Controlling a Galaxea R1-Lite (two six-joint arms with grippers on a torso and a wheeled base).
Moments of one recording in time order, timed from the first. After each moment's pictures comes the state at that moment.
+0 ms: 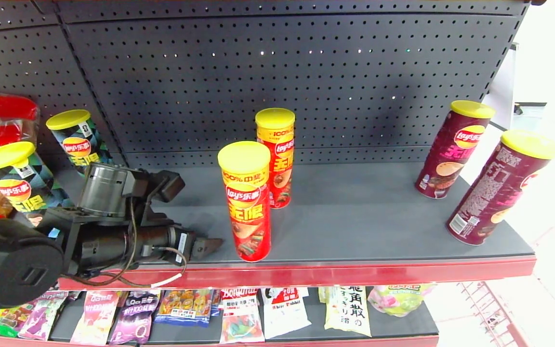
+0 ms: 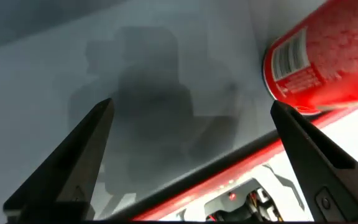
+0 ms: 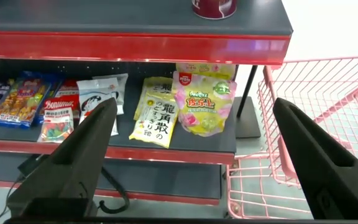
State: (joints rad) left arm -0.37 1.69 -0.71 -0.32 -0.12 -0.03; right arm 0.29 0.13 -0.08 0.12 -0.20 0.04
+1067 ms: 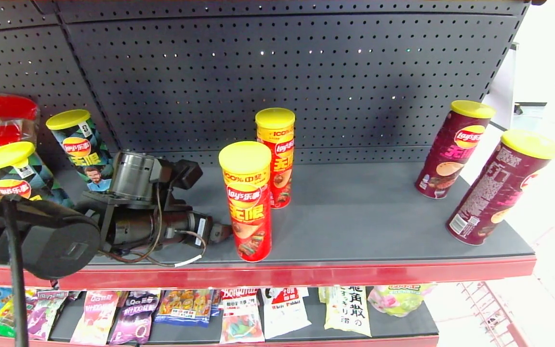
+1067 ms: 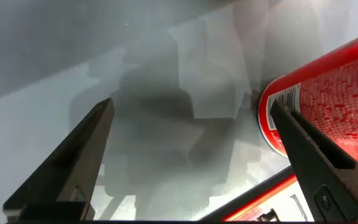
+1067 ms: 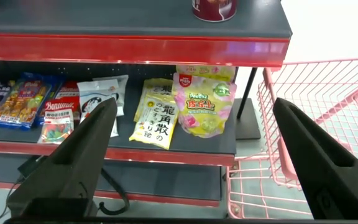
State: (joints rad) left arm -0.40 1.79 -0.83 -0.32 -0.11 -0.03; right arm 0.29 0.13 -0.09 0.12 -0.20 0.04
